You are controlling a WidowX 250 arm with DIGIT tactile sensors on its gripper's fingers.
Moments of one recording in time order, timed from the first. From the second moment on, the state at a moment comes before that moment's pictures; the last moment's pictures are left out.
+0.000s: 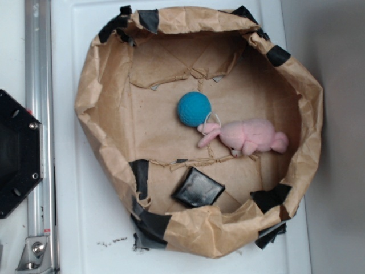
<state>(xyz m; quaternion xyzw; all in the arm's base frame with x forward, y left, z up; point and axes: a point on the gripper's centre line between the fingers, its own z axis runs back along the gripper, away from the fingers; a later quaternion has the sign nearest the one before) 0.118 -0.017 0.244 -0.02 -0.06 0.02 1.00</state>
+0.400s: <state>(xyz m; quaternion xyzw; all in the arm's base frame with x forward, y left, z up) 0.119 -0.017 0.241 -0.02 -0.06 0.01 1.00</state>
